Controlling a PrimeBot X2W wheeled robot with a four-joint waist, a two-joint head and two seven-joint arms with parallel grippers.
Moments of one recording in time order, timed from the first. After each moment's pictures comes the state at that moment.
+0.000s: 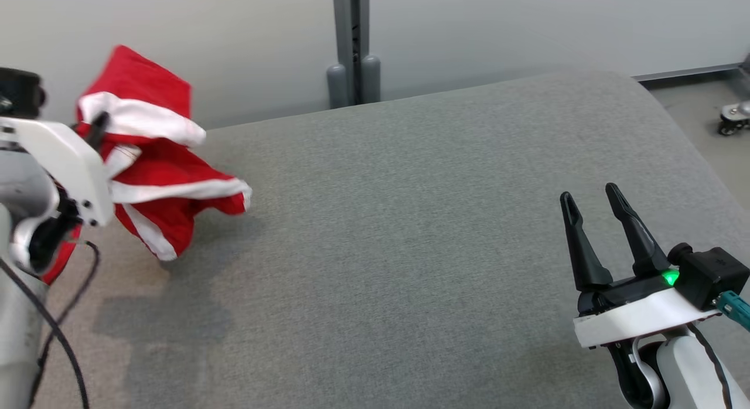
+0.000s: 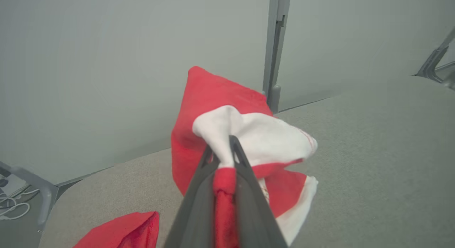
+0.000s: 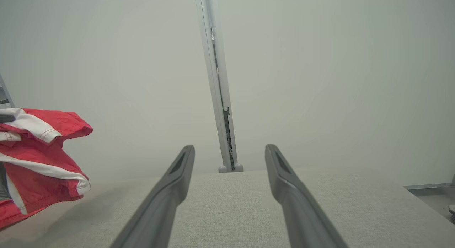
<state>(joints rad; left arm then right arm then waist) -0.69 0.45 -0.15 0.47 -0.47 -0.13 0.46 -0.22 -0.15 0.18 0.16 0.36 0.13 -0.26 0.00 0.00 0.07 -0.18</state>
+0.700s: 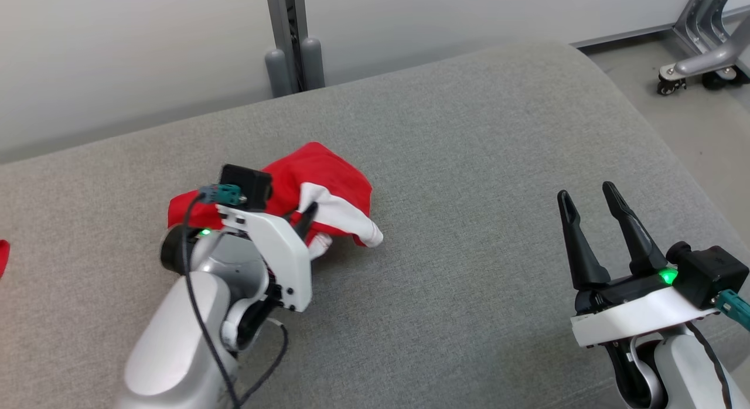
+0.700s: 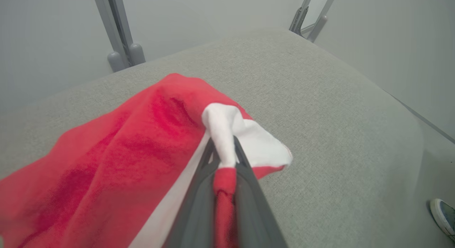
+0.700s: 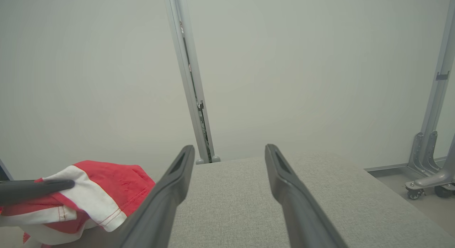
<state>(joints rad) -0.47 0.15 -0.36 0.30 -0.47 -0.05 0.44 -0.22 -0.15 0.19 0.16 0.37 0.13 -0.26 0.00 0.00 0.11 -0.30</state>
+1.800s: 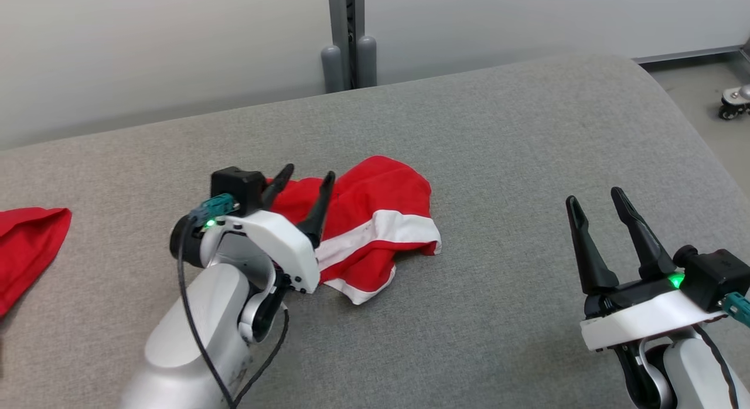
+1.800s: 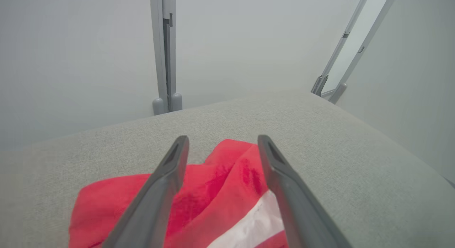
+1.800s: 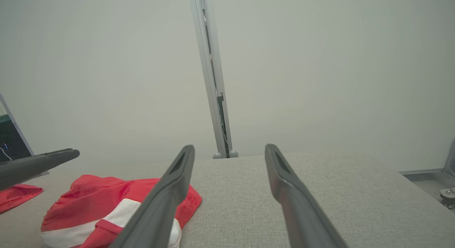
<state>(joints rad) -0.59 0.12 -0.53 0.59 -0.59 -0.01 -0.04 -0.21 -0.17 0.19 0.17 0.38 0.13 -0.26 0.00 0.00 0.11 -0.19</state>
